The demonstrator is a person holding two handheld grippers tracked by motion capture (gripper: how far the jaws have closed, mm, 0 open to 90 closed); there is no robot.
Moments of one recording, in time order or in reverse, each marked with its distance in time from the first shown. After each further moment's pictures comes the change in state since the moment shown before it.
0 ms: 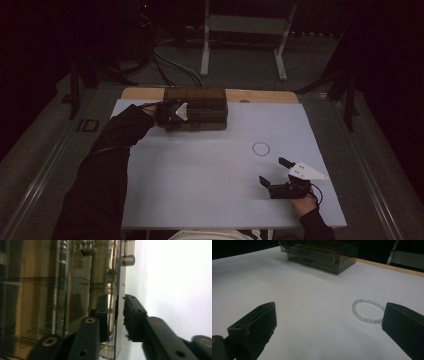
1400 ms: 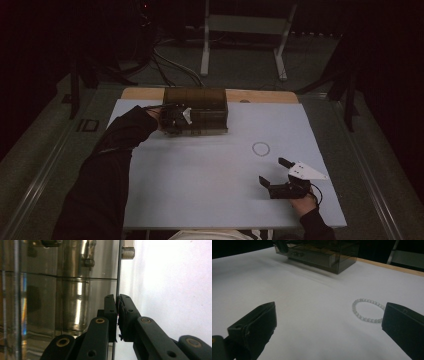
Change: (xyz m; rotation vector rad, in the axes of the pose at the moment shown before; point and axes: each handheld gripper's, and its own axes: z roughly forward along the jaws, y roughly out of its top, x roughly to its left) left arm -0.009 0.012 0.000 0.081 -0.135 -0.078; right arm 0.000 0.000 0.001 0.004 -0.001 -0.003
